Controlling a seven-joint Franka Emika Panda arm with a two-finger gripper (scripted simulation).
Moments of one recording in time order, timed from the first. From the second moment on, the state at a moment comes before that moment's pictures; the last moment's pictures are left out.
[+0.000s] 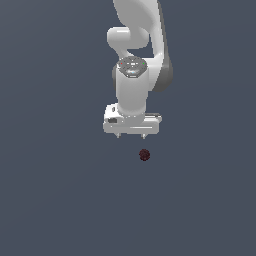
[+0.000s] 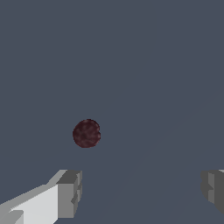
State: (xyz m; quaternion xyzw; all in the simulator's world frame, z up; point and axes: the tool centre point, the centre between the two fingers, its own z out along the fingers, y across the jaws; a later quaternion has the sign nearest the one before) arm 0.002 0.012 0.176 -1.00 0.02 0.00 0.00
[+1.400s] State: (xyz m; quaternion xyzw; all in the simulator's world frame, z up) arm 0.009 0.052 0.109 -1.00 -0.03 0.00 0.00
